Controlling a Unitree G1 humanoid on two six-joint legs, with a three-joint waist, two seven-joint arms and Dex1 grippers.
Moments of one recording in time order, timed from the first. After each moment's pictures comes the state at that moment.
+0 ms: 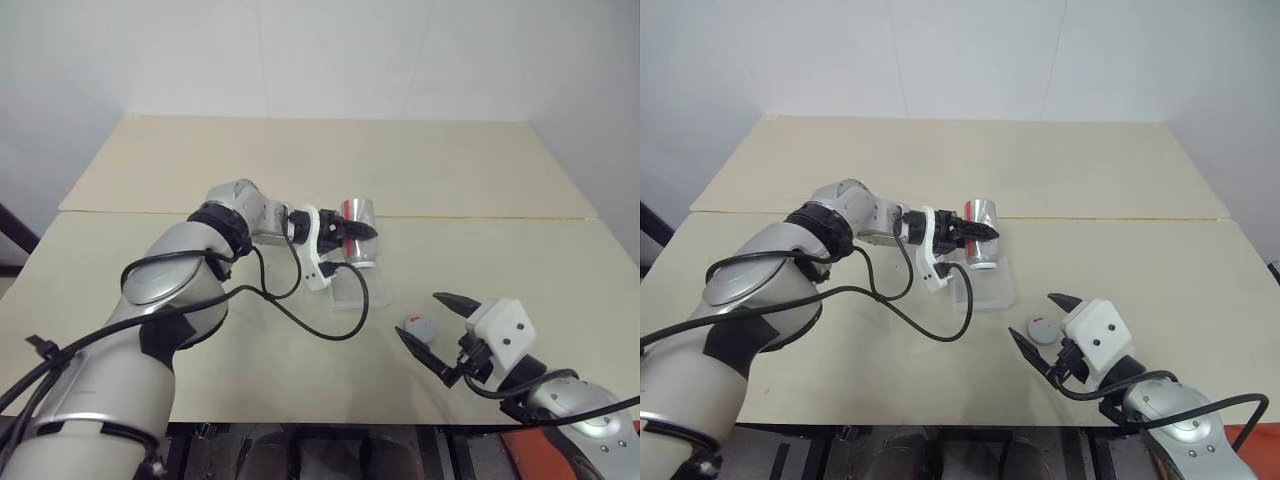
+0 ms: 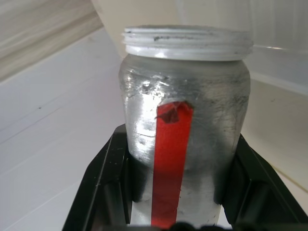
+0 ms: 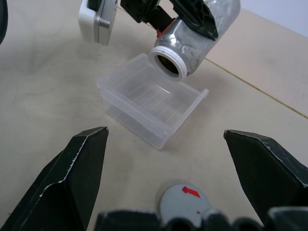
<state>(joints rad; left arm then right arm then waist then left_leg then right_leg) -1.48 0.35 -1.07 1.22 1.42 -0.92 0.69 0.29 -0.62 -0.15 -0.91 0.35 0.56 0.47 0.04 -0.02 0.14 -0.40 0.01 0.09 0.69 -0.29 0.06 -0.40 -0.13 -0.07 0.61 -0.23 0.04</state>
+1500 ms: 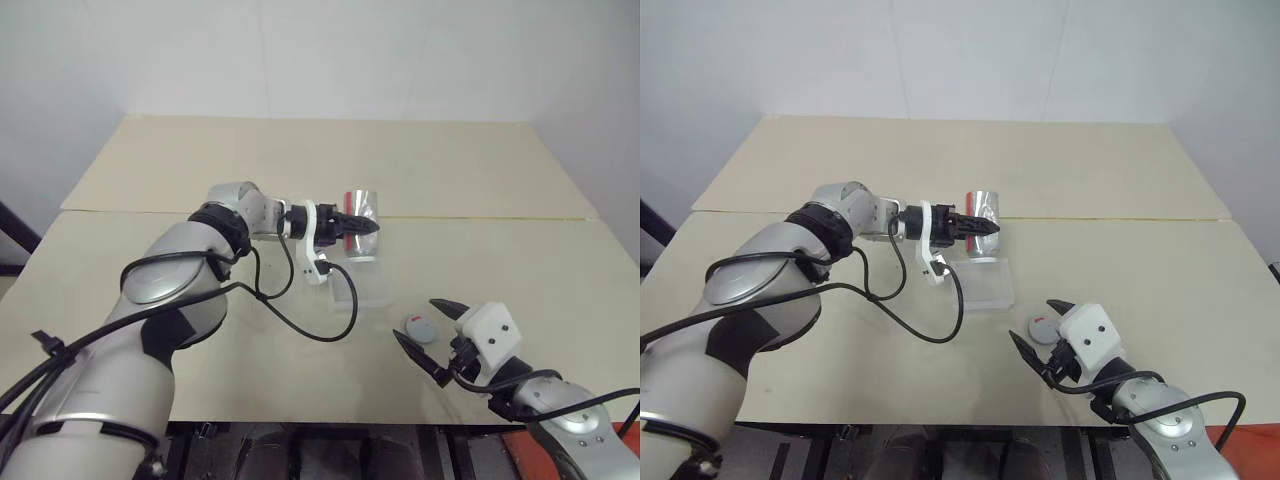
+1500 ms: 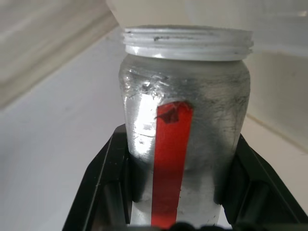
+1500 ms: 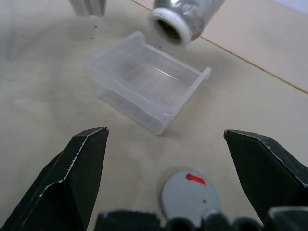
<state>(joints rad) -1.49 0.34 -1.12 1.23 1.51 -0.78 0.88 0.29 -0.56 -0.10 -0.84 0.28 0.53 0.47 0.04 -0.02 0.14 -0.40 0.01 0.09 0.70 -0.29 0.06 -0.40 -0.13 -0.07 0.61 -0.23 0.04</state>
